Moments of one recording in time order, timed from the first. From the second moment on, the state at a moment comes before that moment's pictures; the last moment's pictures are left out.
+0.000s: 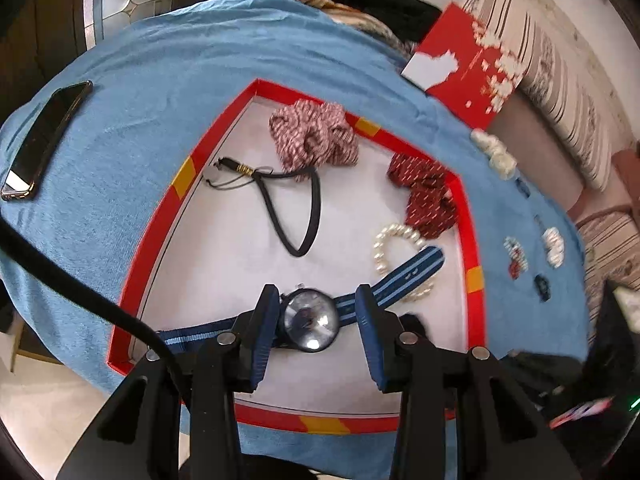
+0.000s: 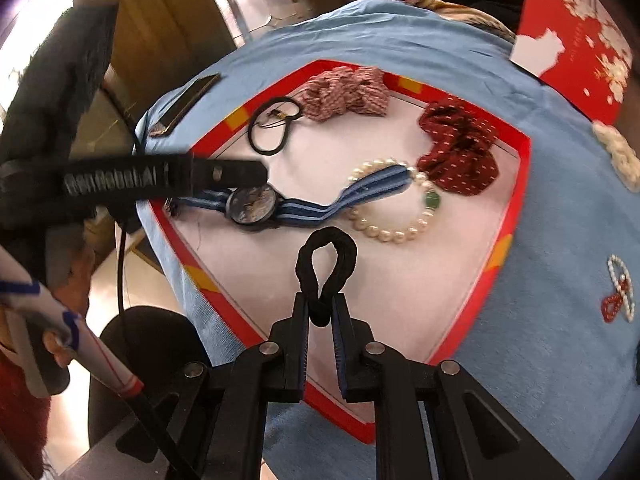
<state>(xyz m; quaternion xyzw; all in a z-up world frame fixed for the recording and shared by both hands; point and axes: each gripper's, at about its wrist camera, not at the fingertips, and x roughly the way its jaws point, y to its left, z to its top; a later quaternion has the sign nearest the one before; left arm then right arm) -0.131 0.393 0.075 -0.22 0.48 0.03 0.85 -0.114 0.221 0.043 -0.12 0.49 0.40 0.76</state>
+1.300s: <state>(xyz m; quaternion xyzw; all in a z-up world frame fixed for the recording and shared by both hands) -0.137 0.378 0.111 -0.16 0.41 0.09 0.89 -0.038 0.119 0.038 0.04 0.51 0.25 0.82</state>
